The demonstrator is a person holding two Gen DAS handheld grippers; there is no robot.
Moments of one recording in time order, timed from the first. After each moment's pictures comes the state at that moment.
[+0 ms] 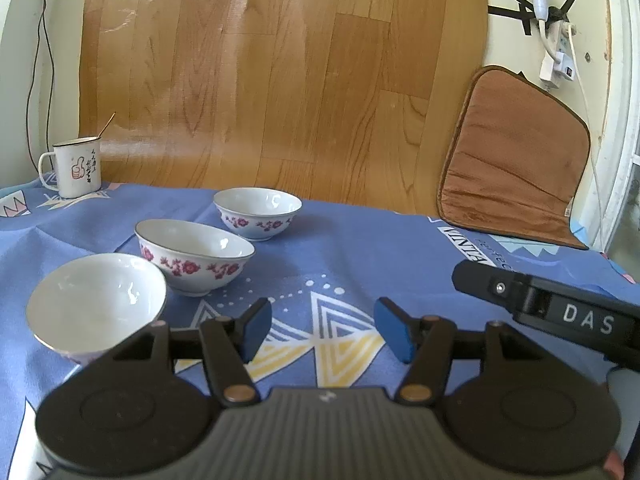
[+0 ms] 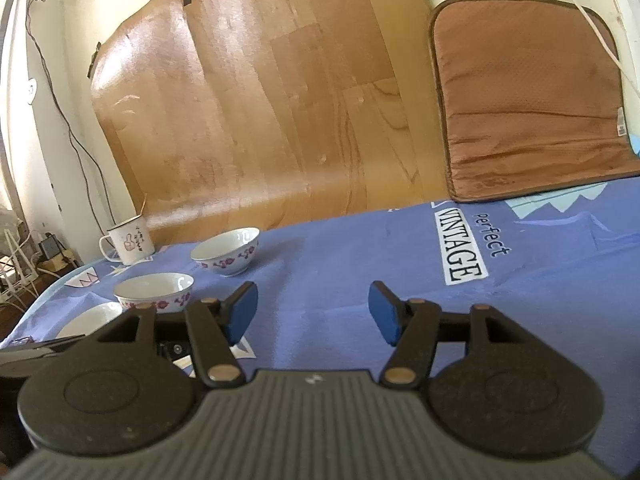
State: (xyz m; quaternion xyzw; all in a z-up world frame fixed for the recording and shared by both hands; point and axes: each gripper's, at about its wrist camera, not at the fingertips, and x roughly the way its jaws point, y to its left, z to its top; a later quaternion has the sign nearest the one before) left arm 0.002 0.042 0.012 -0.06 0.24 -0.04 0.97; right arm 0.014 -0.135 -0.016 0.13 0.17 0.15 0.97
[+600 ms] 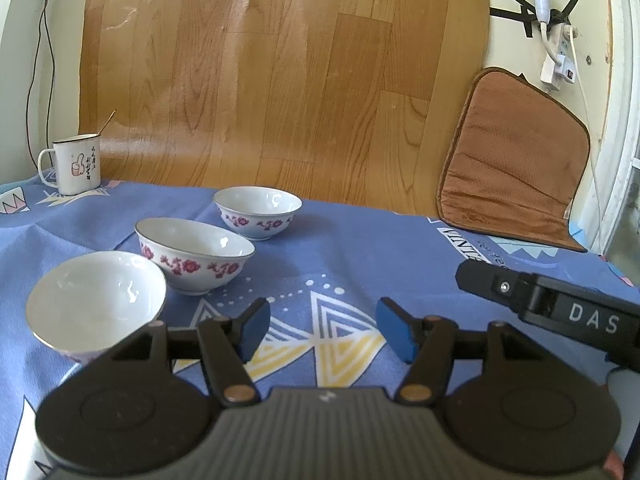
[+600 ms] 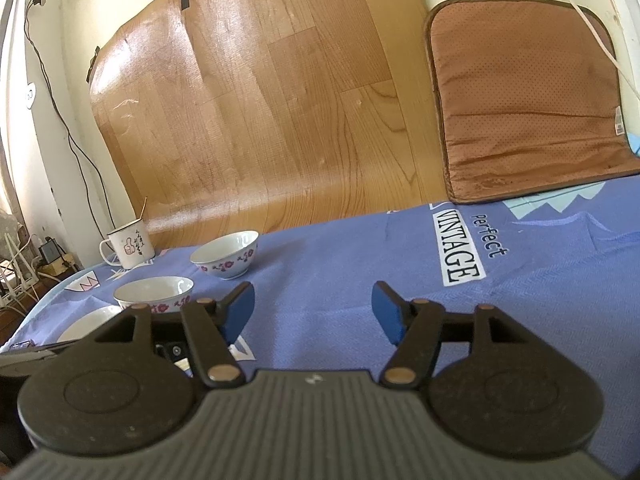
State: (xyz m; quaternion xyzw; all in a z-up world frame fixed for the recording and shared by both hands) left arm 0.002 0.042 0.013 -0.06 0.24 -0.04 0.97; right arm 0.013 -0.138 -0.016 0.13 0.17 0.14 0.97
